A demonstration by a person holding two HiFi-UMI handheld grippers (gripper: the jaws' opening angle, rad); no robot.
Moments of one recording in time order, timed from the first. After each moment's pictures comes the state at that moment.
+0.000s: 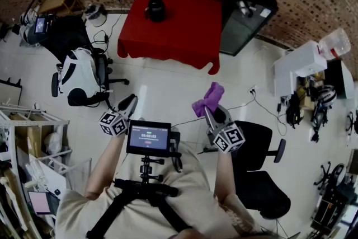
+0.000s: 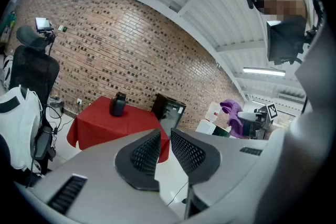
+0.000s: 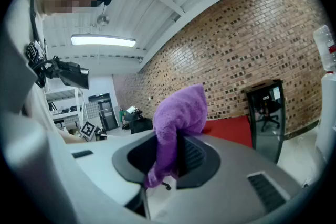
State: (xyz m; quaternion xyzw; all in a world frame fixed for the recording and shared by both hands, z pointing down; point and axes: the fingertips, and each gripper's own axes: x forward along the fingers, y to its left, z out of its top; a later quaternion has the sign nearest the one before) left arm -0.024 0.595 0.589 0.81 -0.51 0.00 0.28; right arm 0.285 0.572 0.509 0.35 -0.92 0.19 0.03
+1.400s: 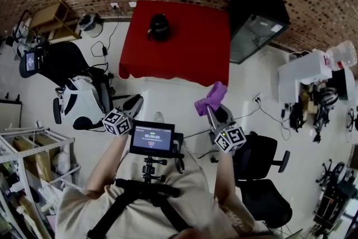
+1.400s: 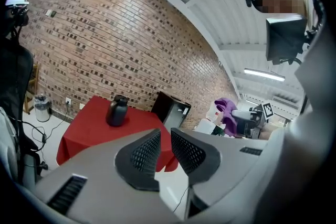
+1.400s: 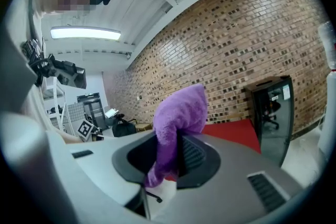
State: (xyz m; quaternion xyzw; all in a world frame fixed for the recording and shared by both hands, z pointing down) left arm -0.090 0.392 0.608 0.84 -0.46 0.02 0.30; right arm 0.200 0.382 0.527 0.39 -0.90 0.19 0.04
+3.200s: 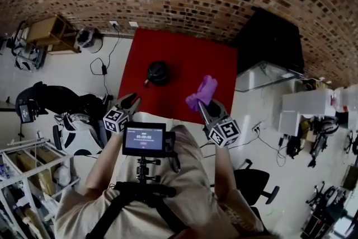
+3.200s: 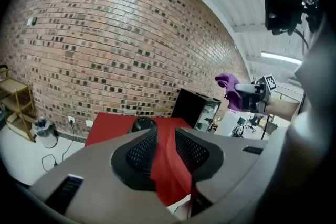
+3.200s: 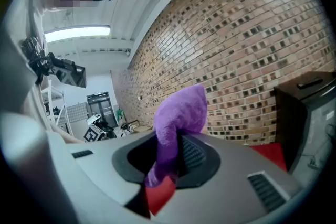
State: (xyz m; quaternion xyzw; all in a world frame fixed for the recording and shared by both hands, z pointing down) left arm -0.146 0.088 0.652 0.82 -0.50 0.11 0.27; right arm 0.123 0.046 0.528 0.33 -0.92 0.20 0.05
